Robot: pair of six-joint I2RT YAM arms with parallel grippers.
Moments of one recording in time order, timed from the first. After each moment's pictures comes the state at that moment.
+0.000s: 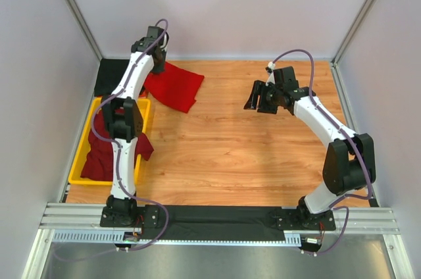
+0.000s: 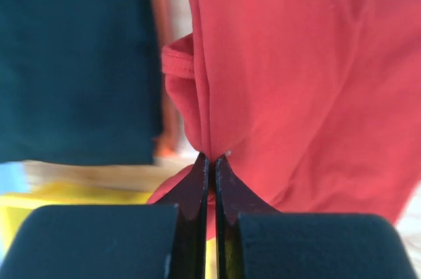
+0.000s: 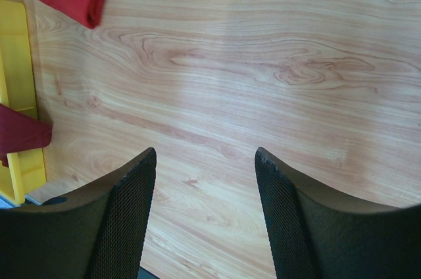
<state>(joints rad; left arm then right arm) -0.19 2.33 2.31 -0.95 -0.23 -0.01 0.27 1.60 1.24 -0.49 -0.31 0.44</state>
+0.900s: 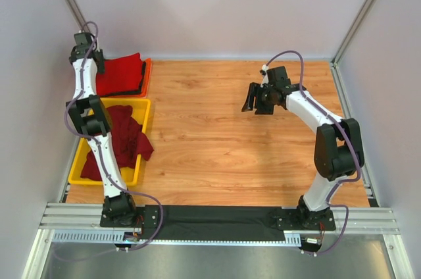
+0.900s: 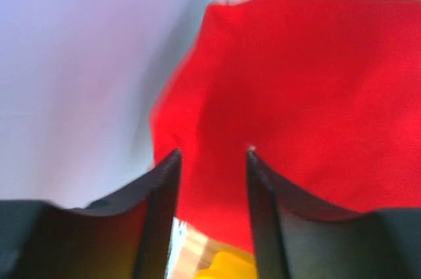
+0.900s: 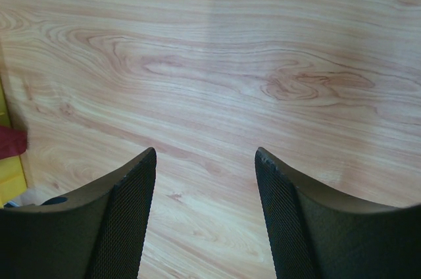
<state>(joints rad) 0.31 2.48 2.49 -0.76 -0.15 0.14 0.27 1.74 1.31 -0.49 -0.30 0.41</state>
